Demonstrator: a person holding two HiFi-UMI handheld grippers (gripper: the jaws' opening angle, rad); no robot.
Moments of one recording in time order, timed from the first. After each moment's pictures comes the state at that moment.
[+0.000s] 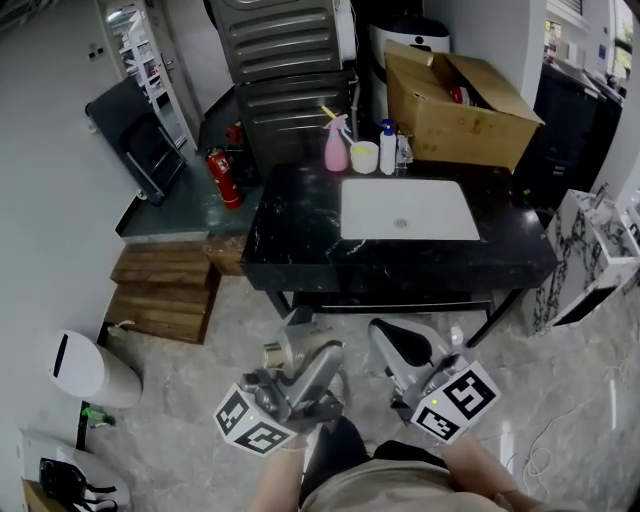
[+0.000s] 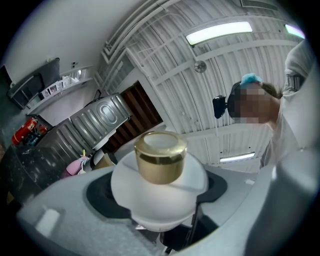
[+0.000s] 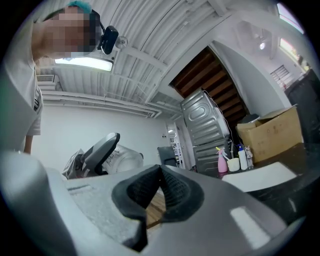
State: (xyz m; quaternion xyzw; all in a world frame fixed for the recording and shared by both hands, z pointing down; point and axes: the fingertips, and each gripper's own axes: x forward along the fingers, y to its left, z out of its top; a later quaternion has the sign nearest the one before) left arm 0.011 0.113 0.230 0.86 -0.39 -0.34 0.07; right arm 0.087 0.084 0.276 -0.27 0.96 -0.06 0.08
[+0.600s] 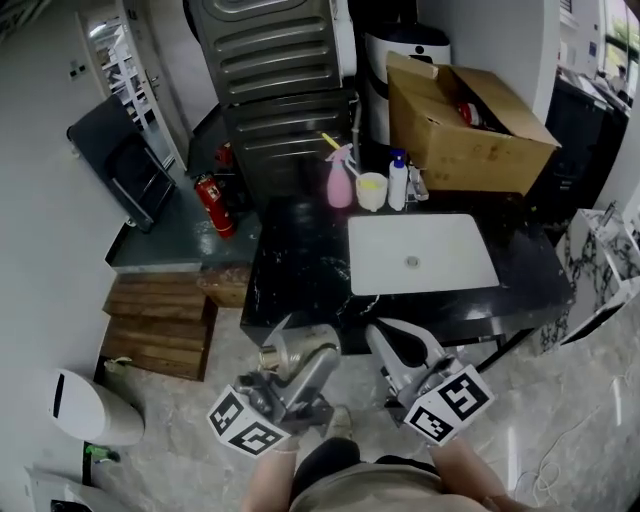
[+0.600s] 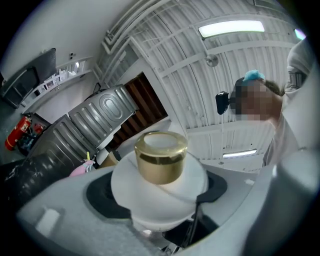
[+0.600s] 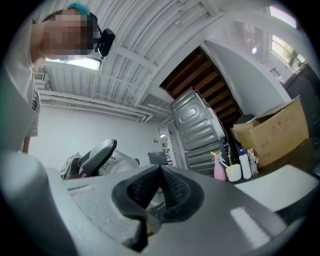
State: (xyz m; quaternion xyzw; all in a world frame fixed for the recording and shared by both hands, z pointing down) left arm -0.059 -0.056 0.224 0.87 -0.38 -0.30 0.08; right arm 0.024 -0.085 0.264 -0.30 0.94 -0.07 0.11
